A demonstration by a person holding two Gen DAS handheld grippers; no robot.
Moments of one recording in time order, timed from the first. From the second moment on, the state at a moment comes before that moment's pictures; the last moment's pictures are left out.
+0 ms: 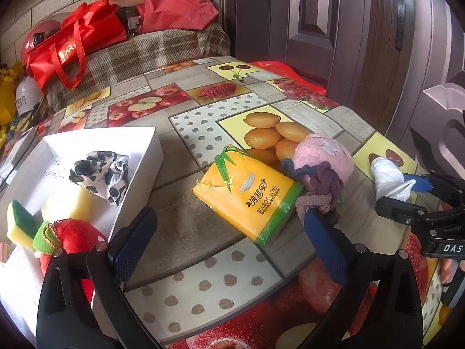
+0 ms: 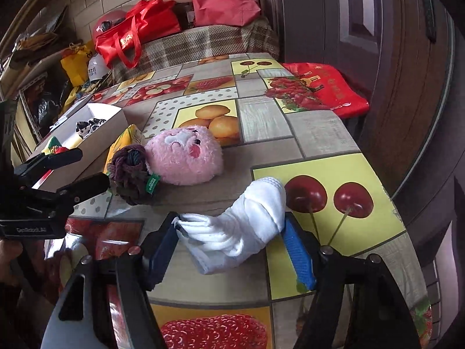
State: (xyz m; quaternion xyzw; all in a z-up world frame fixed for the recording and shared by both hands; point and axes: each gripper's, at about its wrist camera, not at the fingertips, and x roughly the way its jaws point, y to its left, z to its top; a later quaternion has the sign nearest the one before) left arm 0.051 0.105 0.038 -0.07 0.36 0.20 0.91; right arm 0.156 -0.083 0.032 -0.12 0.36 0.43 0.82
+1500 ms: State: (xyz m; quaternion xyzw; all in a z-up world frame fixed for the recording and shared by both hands) left arm 0.079 0.114 0.030 0.00 0.40 0.32 0.86; right arm 0.176 -0.091 0.030 -0.05 0.39 0.44 0.81
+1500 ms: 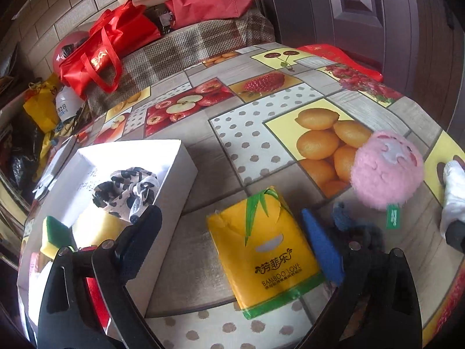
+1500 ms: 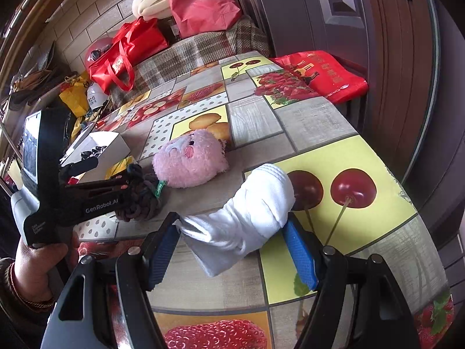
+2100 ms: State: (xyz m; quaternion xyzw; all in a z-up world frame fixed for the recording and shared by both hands) left arm 0.067 0.101 0.024 -0.01 0.41 0.21 0.88; right arm 0.177 -0.092 0.030 -0.05 0.39 0.44 0.81
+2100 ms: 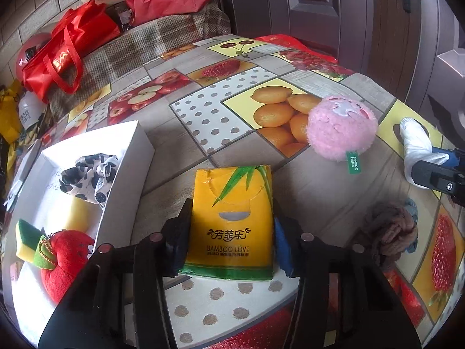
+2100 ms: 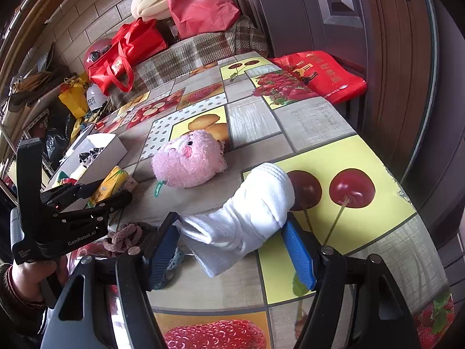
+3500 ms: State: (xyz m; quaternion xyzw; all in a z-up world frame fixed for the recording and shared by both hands) left arm -0.176 0.222 0.068 -0.11 0.17 0.39 0.90; right arm 0.013 0.019 0.064 -0.13 0.15 0.52 0.83
